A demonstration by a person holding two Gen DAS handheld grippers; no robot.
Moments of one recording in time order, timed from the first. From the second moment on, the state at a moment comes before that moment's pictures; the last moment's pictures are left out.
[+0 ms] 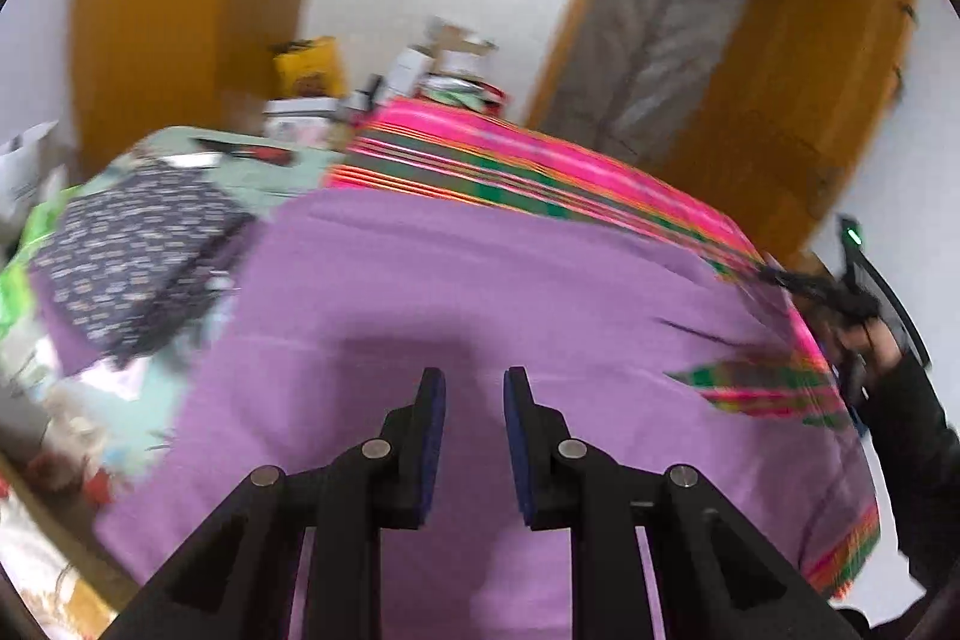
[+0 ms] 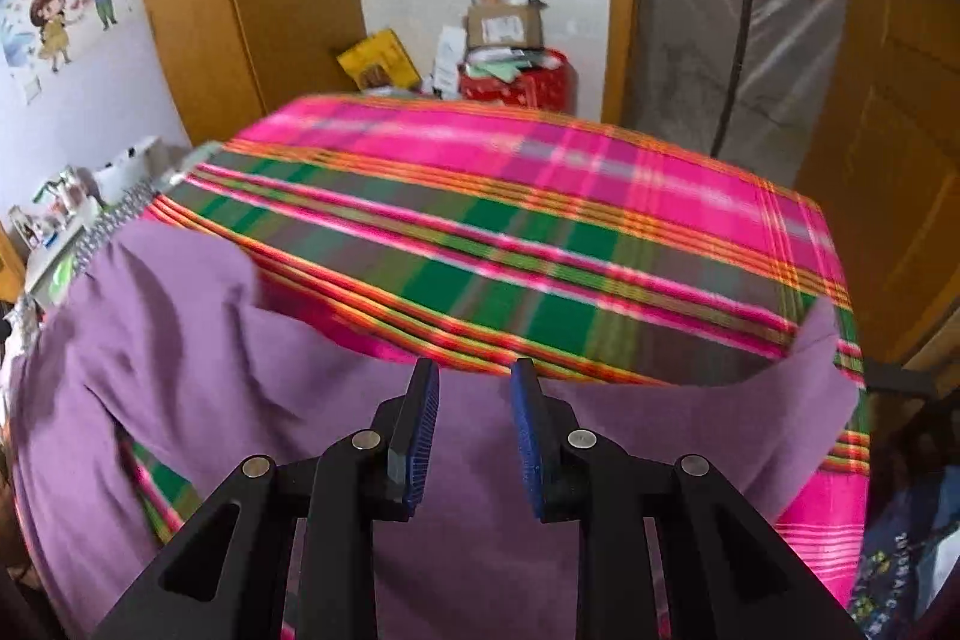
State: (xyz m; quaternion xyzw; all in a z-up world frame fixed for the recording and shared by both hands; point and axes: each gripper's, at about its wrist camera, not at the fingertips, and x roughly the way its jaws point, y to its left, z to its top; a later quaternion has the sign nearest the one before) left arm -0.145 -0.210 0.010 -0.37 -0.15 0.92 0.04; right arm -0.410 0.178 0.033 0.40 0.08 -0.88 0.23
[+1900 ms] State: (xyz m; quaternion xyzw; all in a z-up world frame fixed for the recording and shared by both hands) left arm -0.186 -0.100 -0.031 -0.45 -0.10 0.88 0.13; right arm -0.460 0.396 -0.004 0.41 -0.21 -0.89 0.04
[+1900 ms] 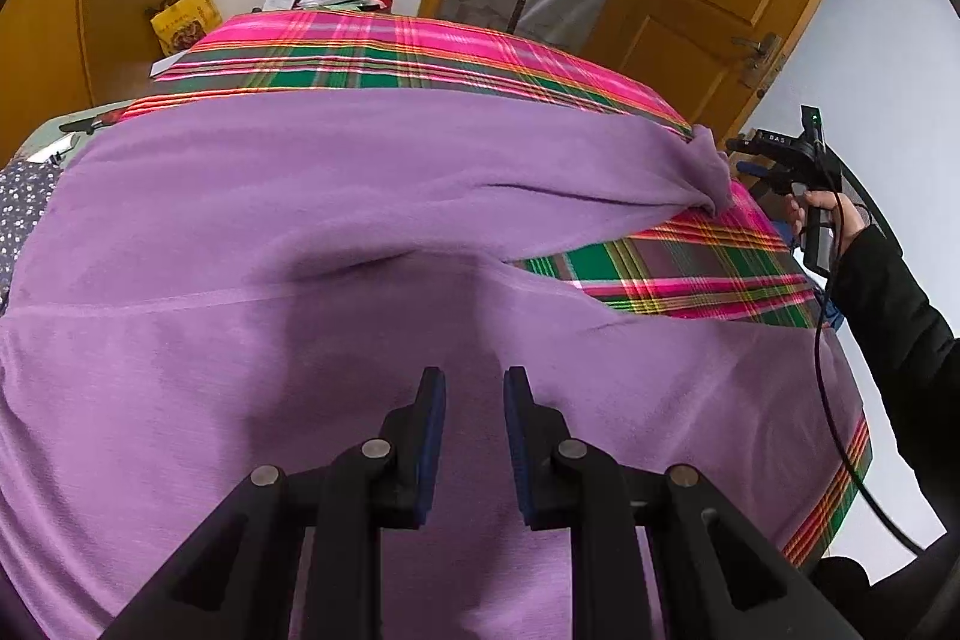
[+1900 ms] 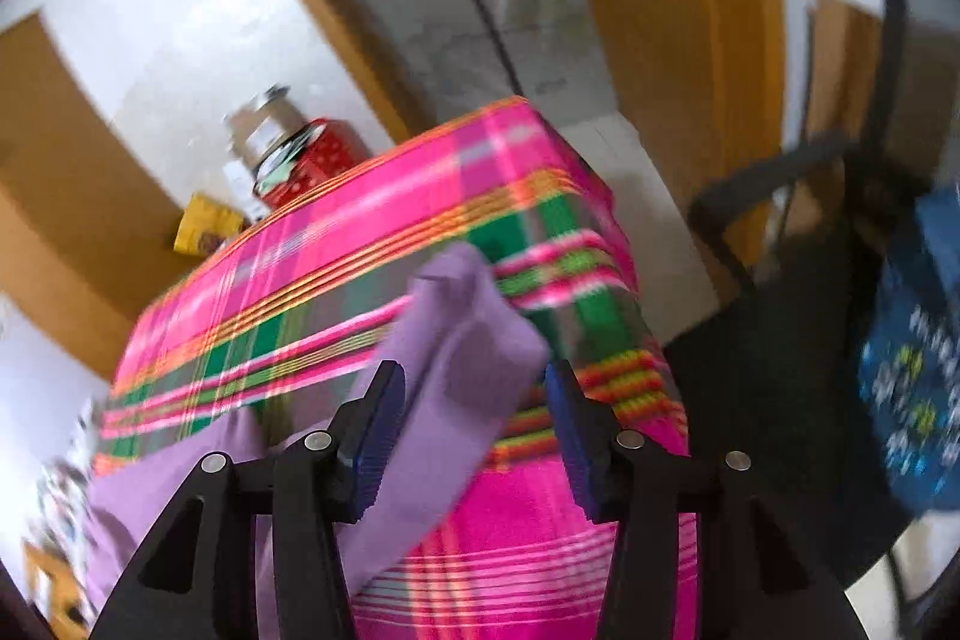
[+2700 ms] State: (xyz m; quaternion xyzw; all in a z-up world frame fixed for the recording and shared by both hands) left arm -0.188 -0.099 -0.035 -0.46 -0.10 0.87 0.13; right arm -0.414 0.457 0.005 0.41 -0.23 -0.88 -0.05
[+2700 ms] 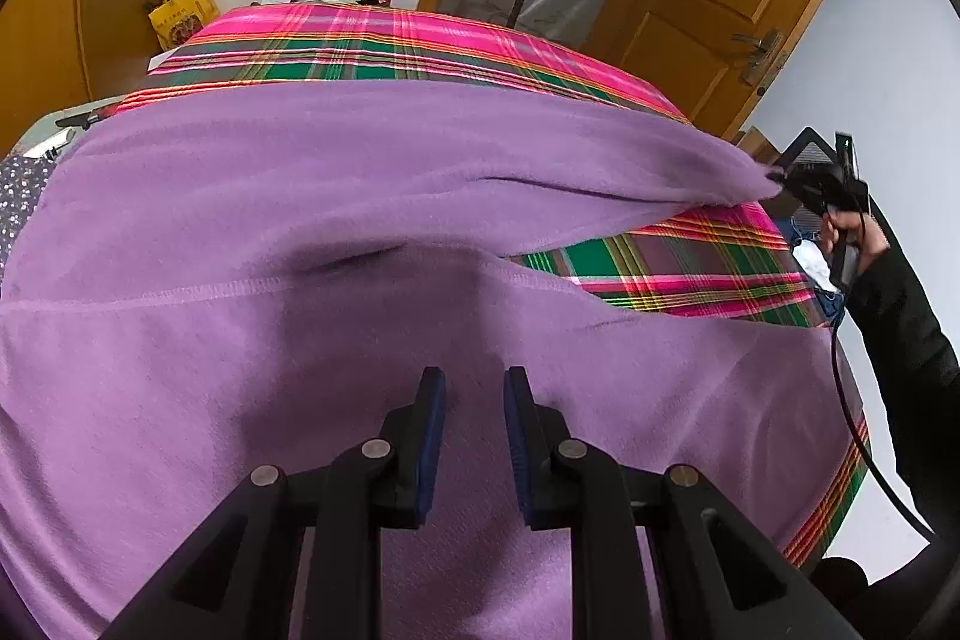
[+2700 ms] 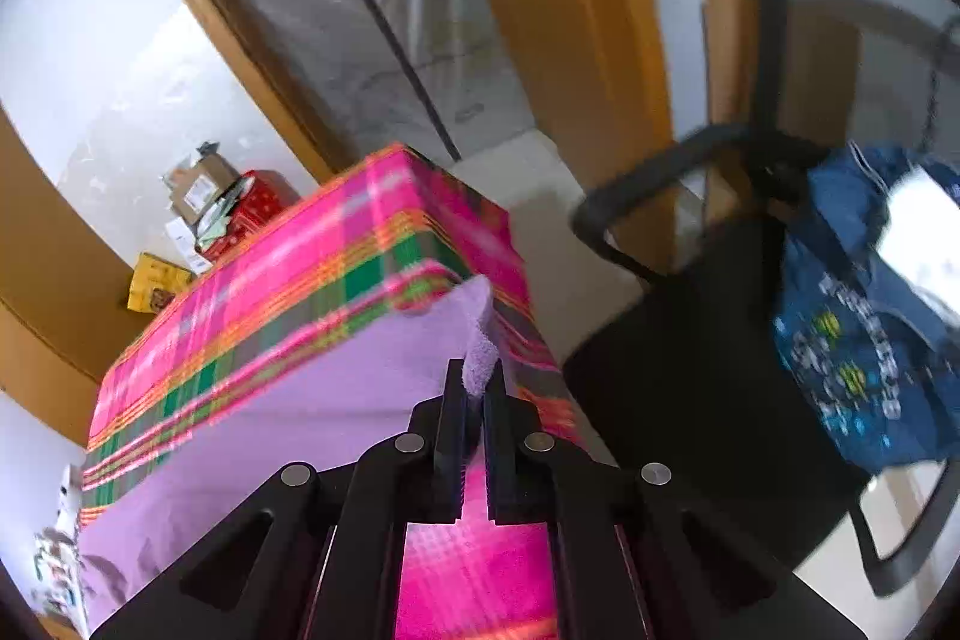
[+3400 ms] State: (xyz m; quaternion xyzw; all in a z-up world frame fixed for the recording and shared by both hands) left arm -0.197 -0.091 -0.038 -0.47 -0.09 0.87 0.12; right arm -0.482 0.465 -0.034 0.45 -0.23 -0.86 0.07
